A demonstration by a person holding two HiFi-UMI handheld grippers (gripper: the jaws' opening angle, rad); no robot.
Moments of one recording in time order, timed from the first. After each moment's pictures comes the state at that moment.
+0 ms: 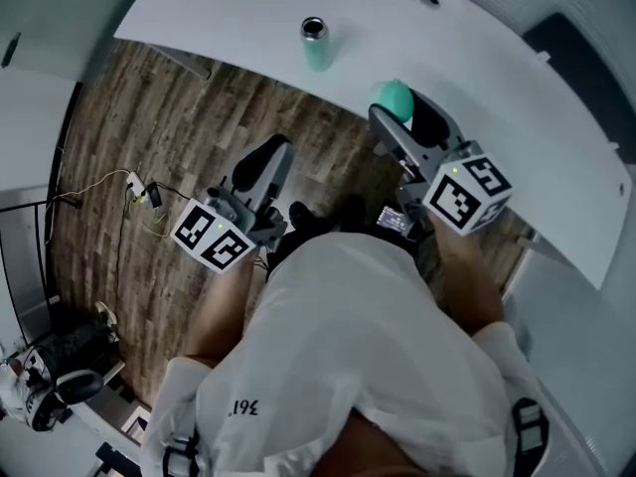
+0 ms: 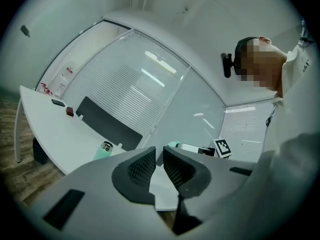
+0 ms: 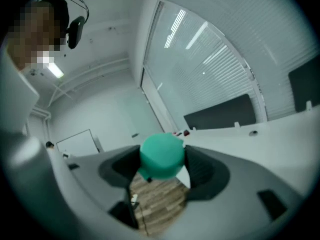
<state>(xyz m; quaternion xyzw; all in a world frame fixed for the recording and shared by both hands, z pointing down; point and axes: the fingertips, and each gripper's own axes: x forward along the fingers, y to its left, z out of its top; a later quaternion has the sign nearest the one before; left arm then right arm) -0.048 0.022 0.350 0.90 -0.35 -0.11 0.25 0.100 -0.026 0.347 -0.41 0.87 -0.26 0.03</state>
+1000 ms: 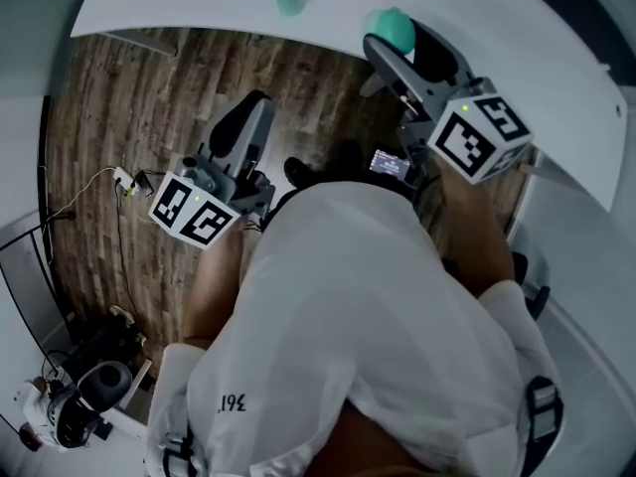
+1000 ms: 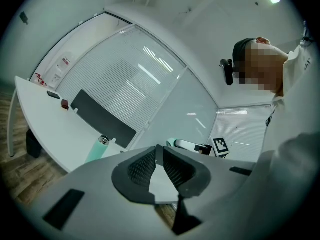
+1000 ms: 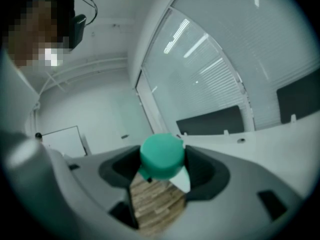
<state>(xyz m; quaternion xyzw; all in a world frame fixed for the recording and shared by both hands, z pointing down) -0.065 0.037 0.351 0.91 -0.30 -0.11 0.27 0.099 -0.010 0.333 -0.48 0.85 -0.23 0.02</state>
